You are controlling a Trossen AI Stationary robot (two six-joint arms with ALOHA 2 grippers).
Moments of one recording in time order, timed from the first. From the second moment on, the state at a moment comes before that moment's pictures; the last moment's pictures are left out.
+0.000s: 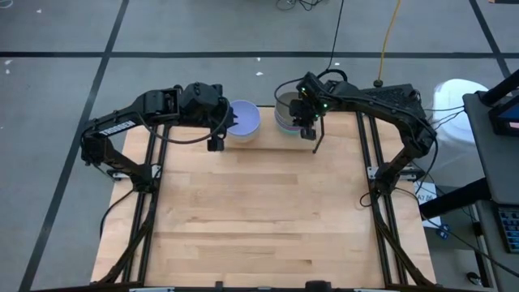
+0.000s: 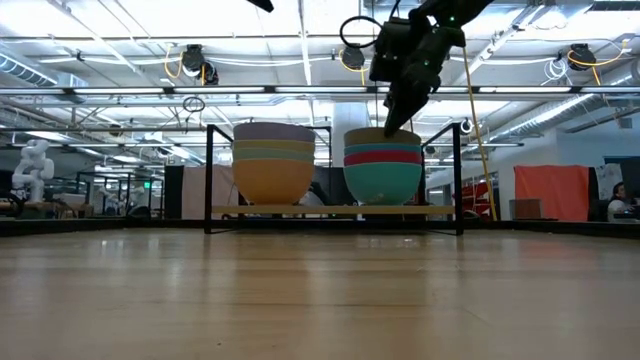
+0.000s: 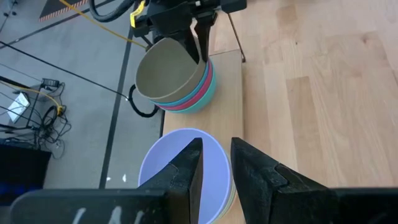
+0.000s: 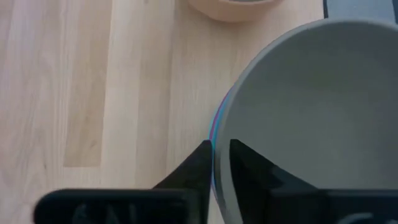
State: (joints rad) left arm 0.20 1.46 1.79 -1.05 -0.17 0.41; right arm -0.62 1.61 1.41 -0.88 -0.26 -0.56
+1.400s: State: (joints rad) left arm 0.28 0.84 1.79 -1.41 -0.24 0.00; right arm -0.44 0.88 1.41 -0.87 -0.08 -0.49
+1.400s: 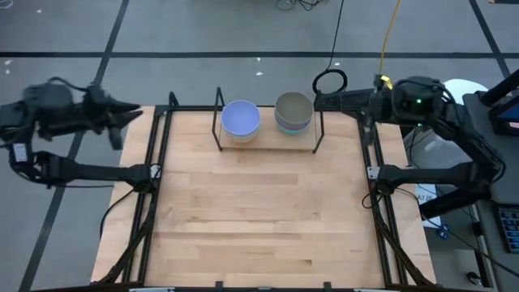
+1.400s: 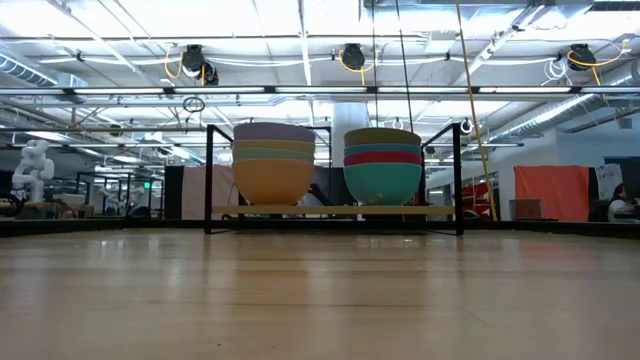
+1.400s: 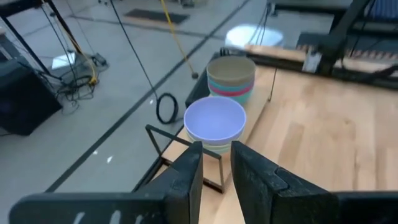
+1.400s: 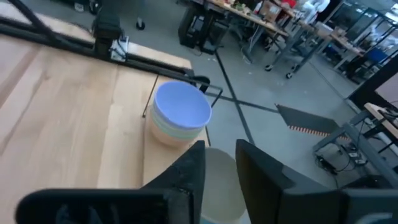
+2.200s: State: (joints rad) left arm 0.28 0.51 1.79 -1.52 -0.23 -0.11; right arm -0.44 0.68 1.41 -1.06 -0.07 -0.37
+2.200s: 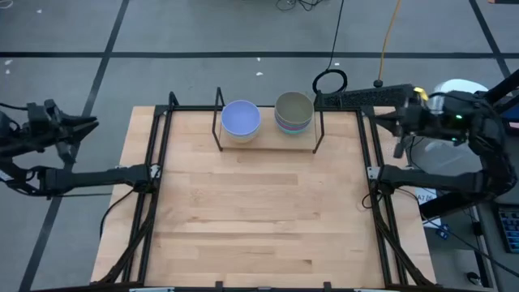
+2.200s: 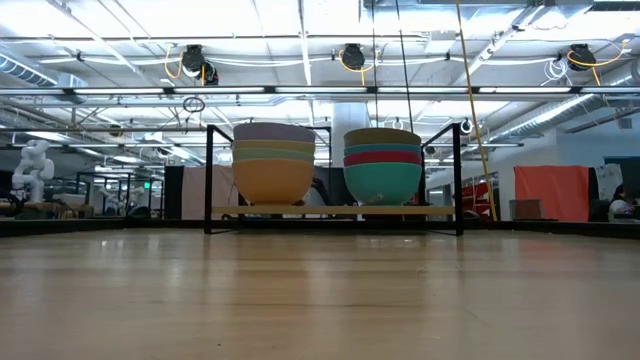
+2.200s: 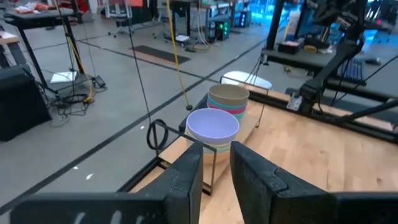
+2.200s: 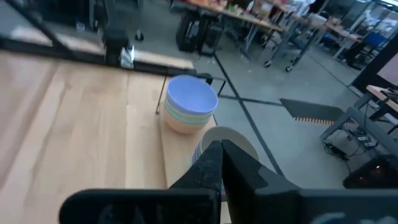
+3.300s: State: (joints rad) left arm 0.29 0.26 1.71 -1.57 -0.22 0.04; right arm -0.44 0.30 1.13 -1.00 -0.24 -0.20
